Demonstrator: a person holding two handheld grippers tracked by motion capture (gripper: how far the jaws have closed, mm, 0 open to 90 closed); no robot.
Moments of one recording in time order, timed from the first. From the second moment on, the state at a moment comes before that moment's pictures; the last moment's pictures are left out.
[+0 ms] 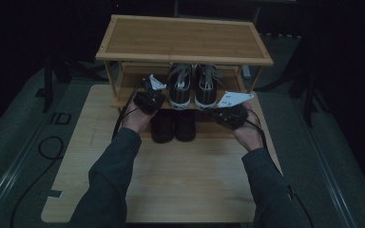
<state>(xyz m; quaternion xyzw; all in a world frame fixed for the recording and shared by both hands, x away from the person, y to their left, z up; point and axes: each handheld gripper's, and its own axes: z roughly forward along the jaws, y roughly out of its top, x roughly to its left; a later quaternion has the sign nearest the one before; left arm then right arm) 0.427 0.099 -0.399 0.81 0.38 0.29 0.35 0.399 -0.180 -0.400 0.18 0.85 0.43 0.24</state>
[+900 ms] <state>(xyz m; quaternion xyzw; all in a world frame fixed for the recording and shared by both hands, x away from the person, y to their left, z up) 0.424 0.086 -0.396 0.81 0.37 0.30 0.34 0.394 -0.189 -0.409 0.19 0.85 0.44 0.23</state>
